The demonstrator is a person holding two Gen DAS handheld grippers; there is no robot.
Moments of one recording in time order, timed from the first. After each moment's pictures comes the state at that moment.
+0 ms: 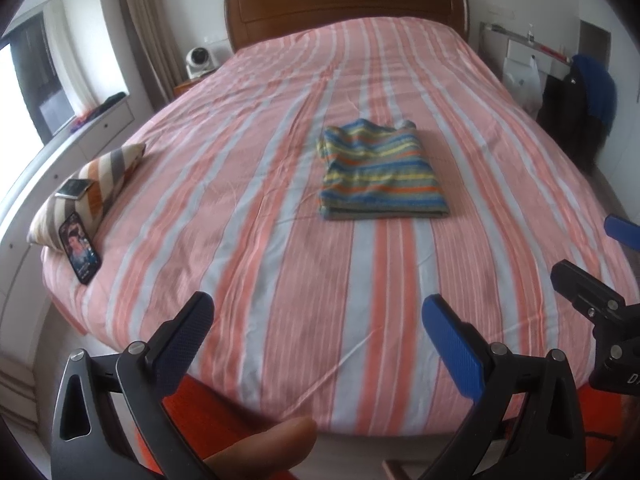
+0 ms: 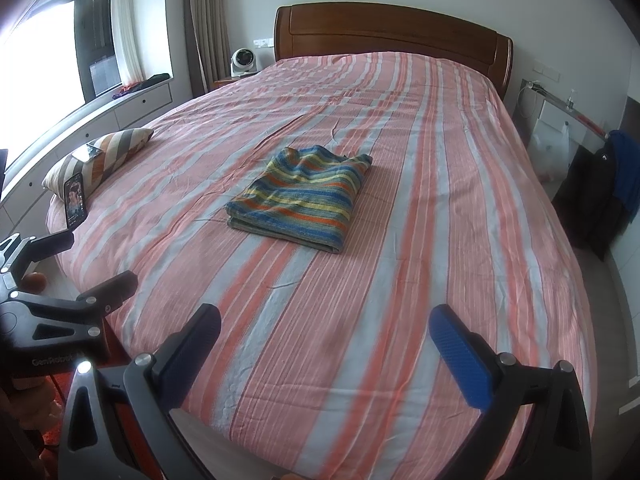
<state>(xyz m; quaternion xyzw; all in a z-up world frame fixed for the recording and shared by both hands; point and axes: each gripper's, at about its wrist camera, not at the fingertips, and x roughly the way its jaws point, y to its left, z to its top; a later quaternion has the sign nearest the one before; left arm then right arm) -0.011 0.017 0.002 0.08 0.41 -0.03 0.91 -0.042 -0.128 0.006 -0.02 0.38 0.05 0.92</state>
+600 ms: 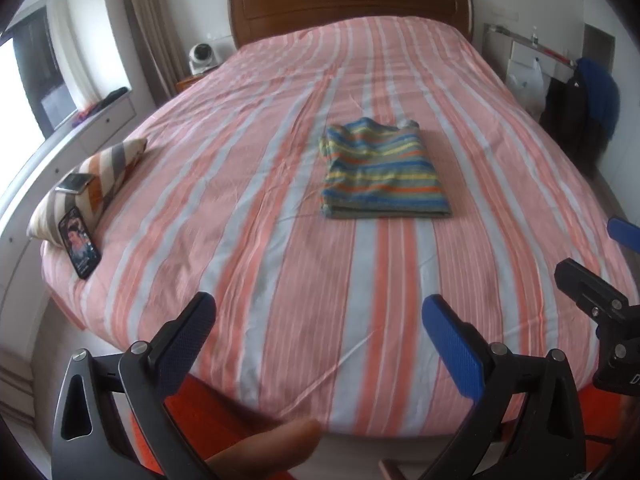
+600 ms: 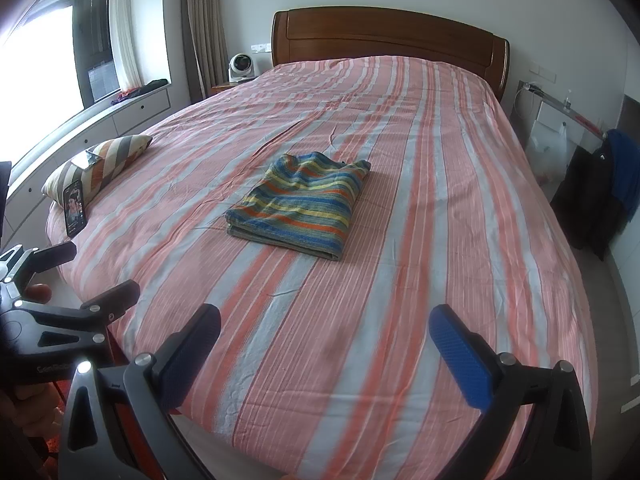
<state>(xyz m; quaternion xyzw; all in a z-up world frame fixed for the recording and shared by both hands) -0.010 0.018 -0.003 0.07 0.41 -0.03 0.91 -0.041 -0.127 0.008 -0.01 0.38 0.05 0.93</state>
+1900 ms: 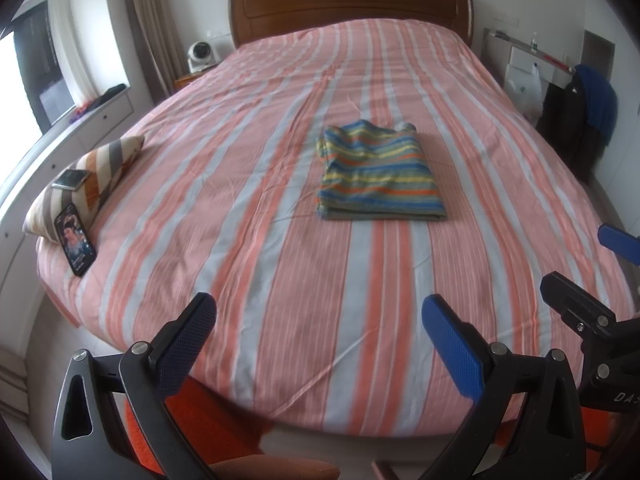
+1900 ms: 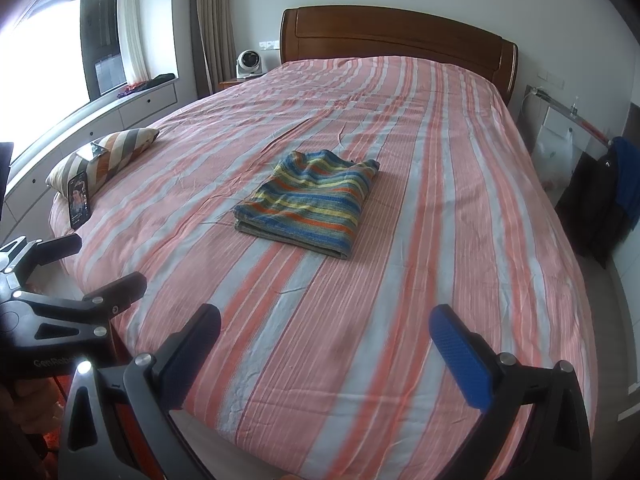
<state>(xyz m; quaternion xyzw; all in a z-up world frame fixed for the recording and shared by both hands) -0.012 0.013 -0.002 0.06 0.41 -0.03 0.91 -0.042 -0.116 0.008 -0.02 0.38 0.05 0.92</state>
